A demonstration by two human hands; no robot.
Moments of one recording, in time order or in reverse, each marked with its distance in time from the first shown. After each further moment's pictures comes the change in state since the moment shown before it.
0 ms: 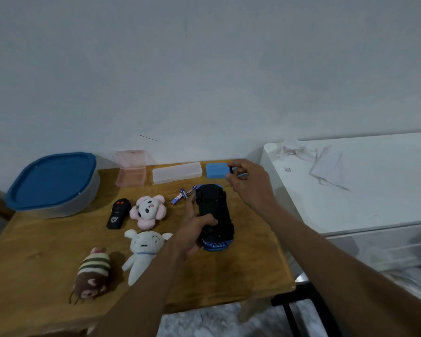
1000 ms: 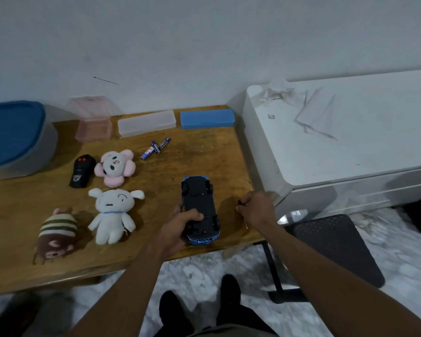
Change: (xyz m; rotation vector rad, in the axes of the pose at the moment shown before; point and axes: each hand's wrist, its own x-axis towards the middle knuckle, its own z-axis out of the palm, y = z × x) left_hand -0.016 -0.093 0.012 -0.090 0.062 -0.299; right_hand -0.101 0.149 -0.021 -0.390 -0.241 0.594
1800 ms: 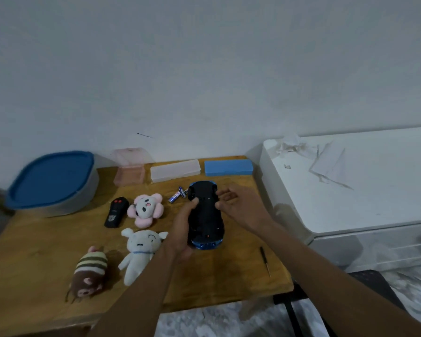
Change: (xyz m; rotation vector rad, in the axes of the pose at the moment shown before) left_hand -0.013 0.084 0.003 -0.112 -0.064 0.220; right_hand -0.020 -0.137 -0.041 0.171 -0.057 -0.511
